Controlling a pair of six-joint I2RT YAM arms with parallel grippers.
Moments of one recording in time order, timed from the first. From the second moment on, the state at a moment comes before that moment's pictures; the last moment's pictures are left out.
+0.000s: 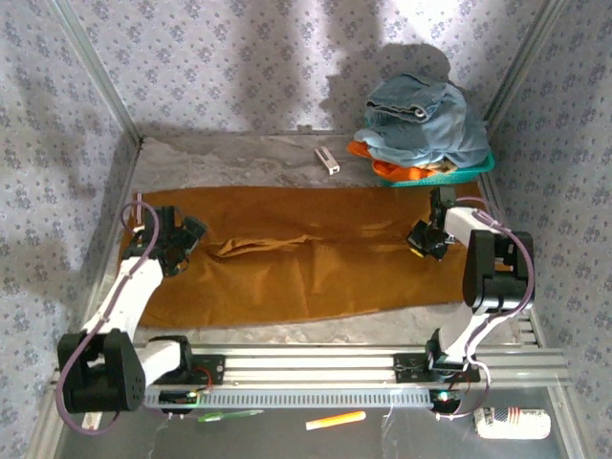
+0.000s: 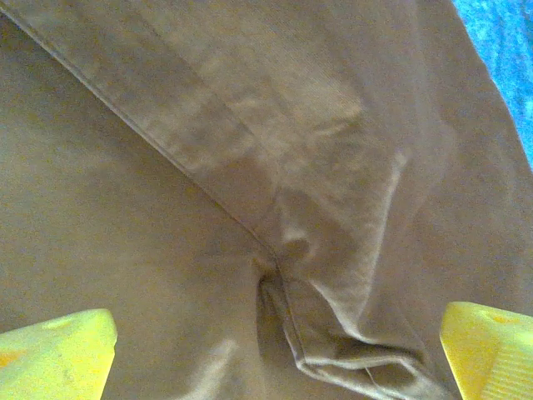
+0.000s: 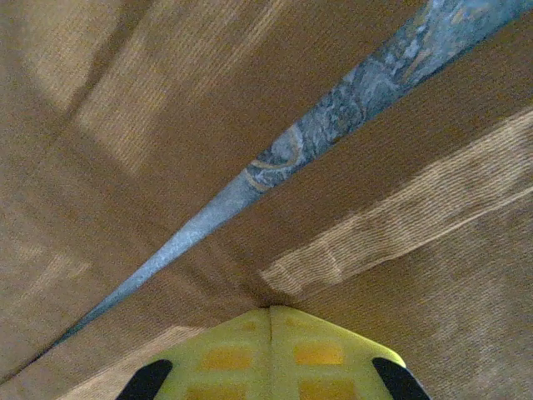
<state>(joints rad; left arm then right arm) 0.01 1.14 0.71 -0.51 -0.03 -0.94 -0.07 1.68 0.96 -0.64 -0.13 0.58</state>
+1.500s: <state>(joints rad) 0.18 1.20 0.84 -0.58 0.07 -0.82 0.21 1.47 0.99 -0.69 -0.15 0.55</state>
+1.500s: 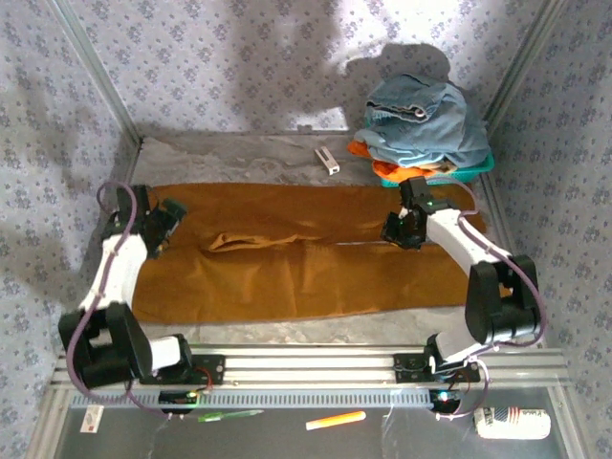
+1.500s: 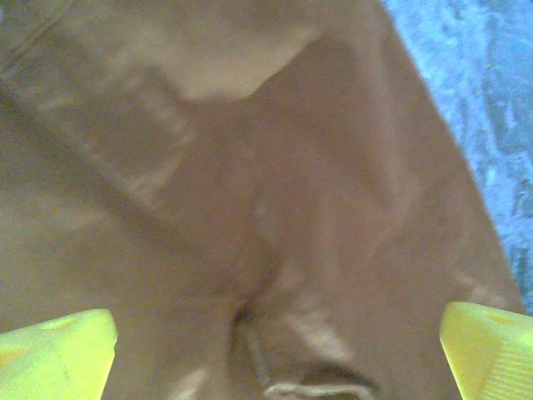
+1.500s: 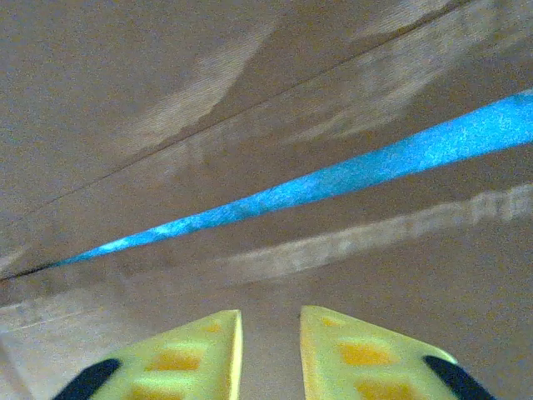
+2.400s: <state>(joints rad) 0.59 0.83 0.61 -0.83 -0.19 -0.96 0.25 1.42 0.81 -0.56 -0.21 0.54</state>
